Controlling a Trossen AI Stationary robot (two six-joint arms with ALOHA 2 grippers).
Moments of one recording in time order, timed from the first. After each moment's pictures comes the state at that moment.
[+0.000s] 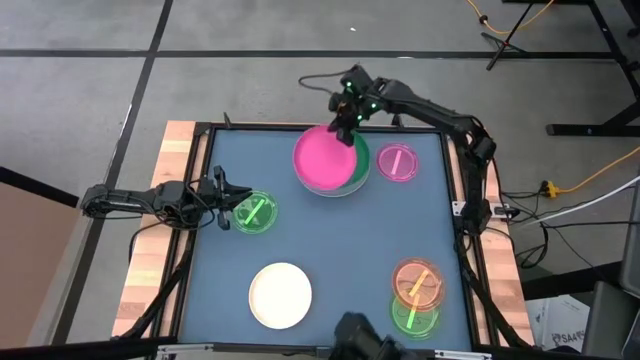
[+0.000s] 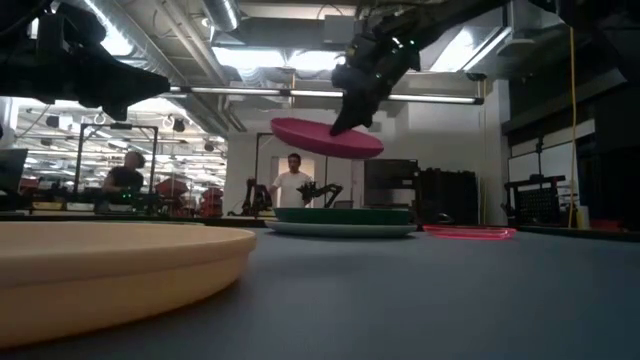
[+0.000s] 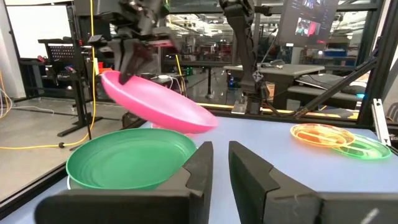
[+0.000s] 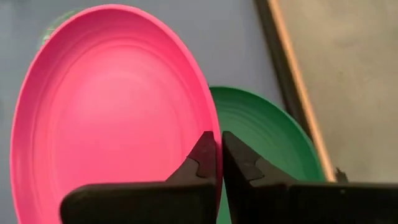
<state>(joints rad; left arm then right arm) -0.06 0.00 0.01 0.06 -0.33 -0.02 -0.62 1.98 1.85 -0.79 -0.42 -0.35</state>
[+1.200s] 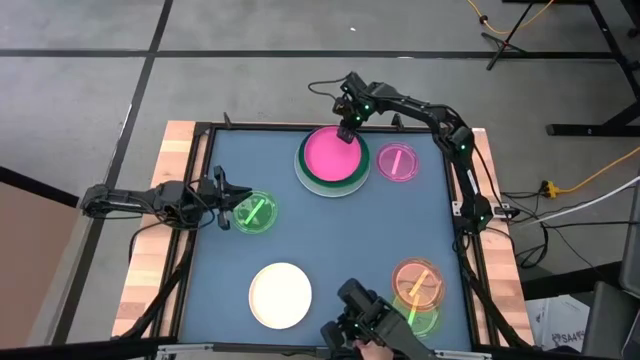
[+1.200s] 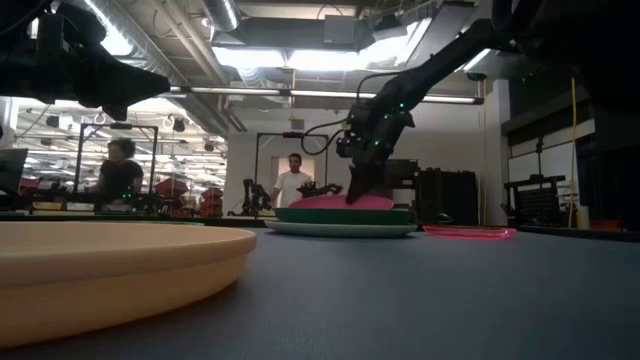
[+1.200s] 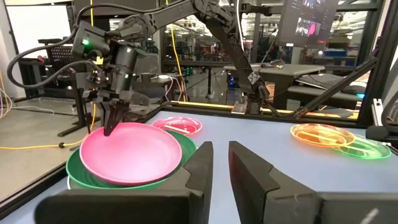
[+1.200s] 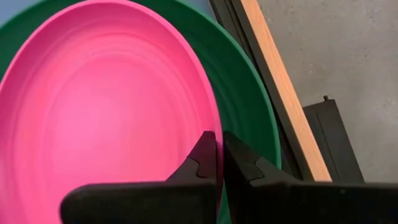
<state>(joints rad) -0.06 0.00 0.01 0.06 -0.33 -0.02 -0.75 2.23 1.85 -0.75 -0.33 -0.35</state>
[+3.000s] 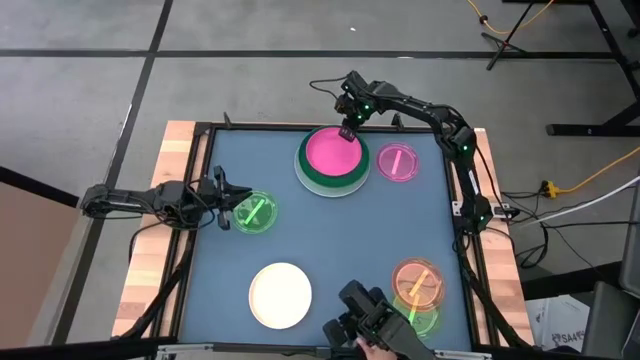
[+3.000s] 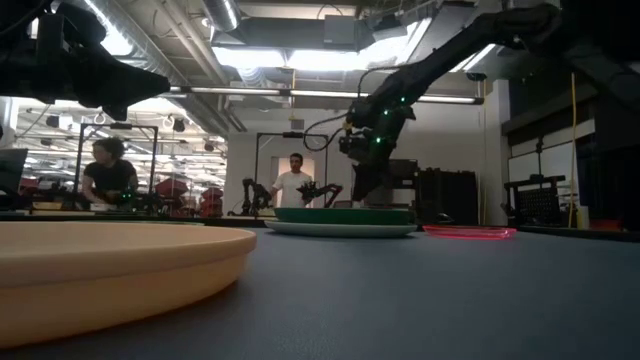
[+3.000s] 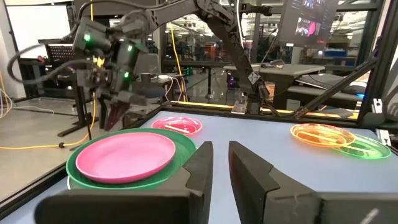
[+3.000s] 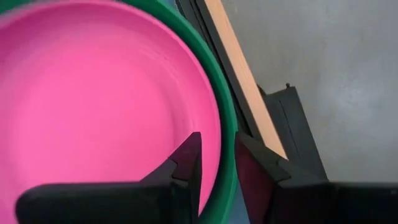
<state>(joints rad) -0.06 0.00 0.01 0.06 -0.33 -0.02 -0.75 2.20 1.85 -0.77 -0.19 -0.35</state>
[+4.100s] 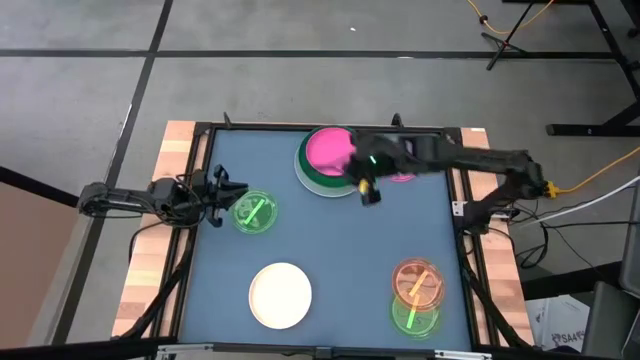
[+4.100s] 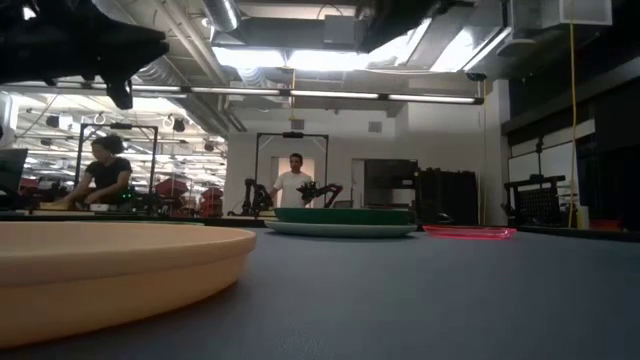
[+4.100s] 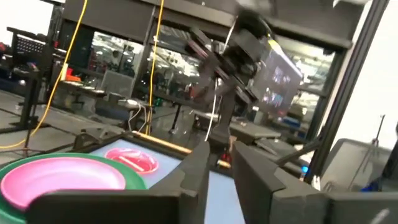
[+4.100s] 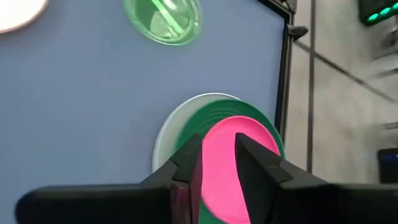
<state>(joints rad) -0.06 0.07 0.01 0.33 -0.27 -0.27 -0.08 1.55 1.59 -0.86 0.15 -0.53</state>
